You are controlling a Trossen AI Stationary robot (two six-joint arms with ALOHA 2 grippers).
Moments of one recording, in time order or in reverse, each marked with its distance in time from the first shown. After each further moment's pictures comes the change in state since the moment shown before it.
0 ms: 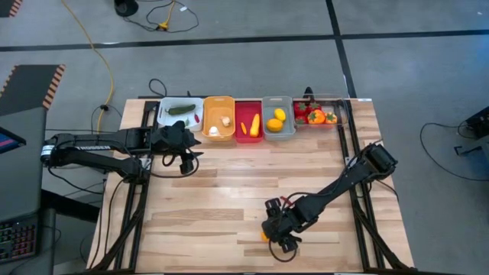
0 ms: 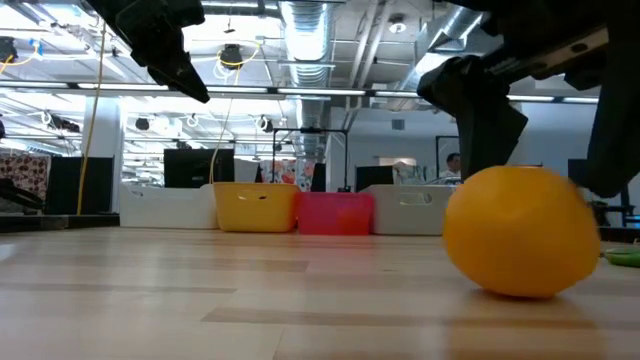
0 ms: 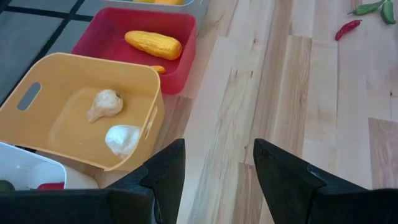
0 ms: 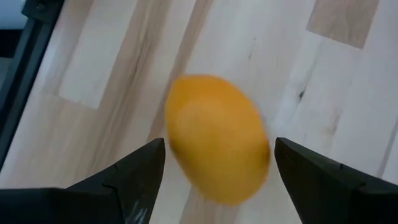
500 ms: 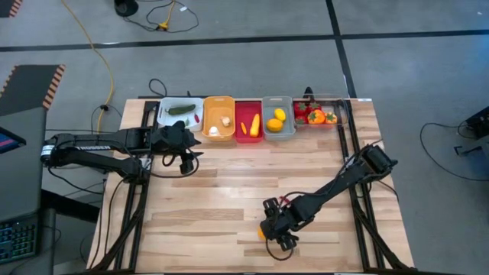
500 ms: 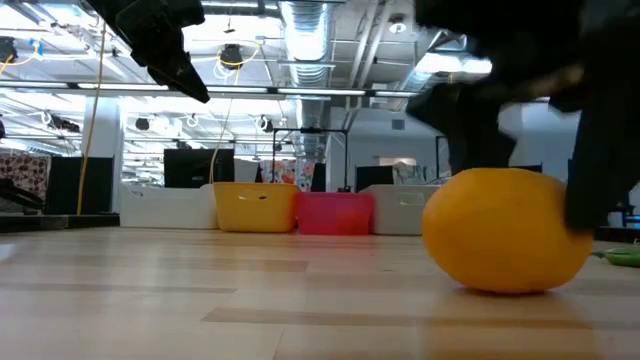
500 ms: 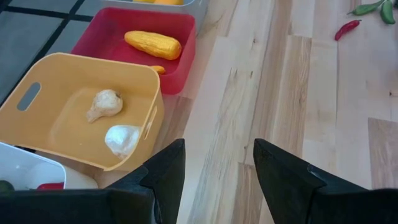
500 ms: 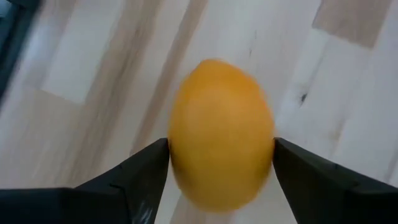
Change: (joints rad) left arm 0.000 0.000 0.000 0.000 0.000 0.000; right arm -0.022 0.036 -0.001 0.017 -0.024 -0.050
